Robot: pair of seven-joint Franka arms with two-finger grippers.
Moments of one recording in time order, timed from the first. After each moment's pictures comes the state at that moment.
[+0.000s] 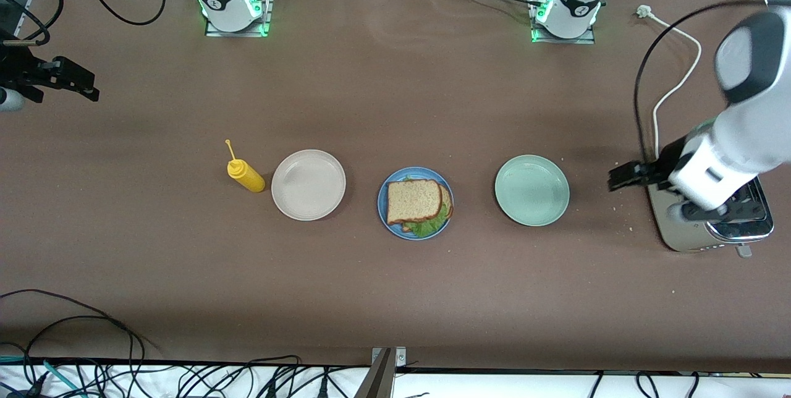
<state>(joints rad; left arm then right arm) -0.15 0.33 0.07 -1.34 -0.09 1.65 -0.13 0.09 -0.02 -0.12 -1.63 -0.03 1.57 -0.09</state>
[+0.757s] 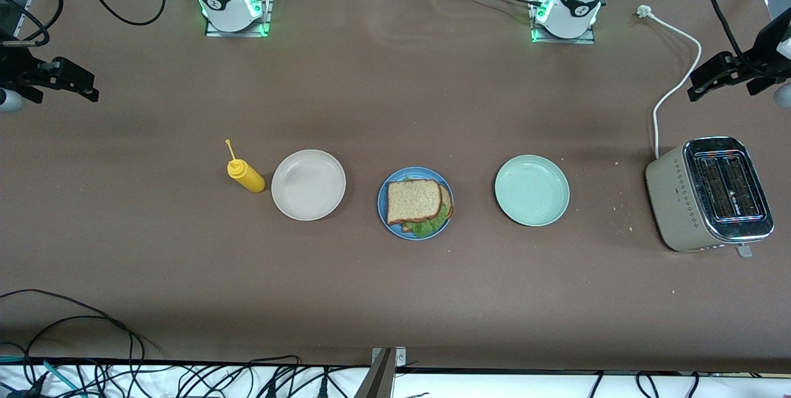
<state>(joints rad) -0.10 0.02 0.08 -1.46 0.04 1.44 -0.13 0.09 -0.01 -0.13 -1.63 -0.03 1.57 -0.09</state>
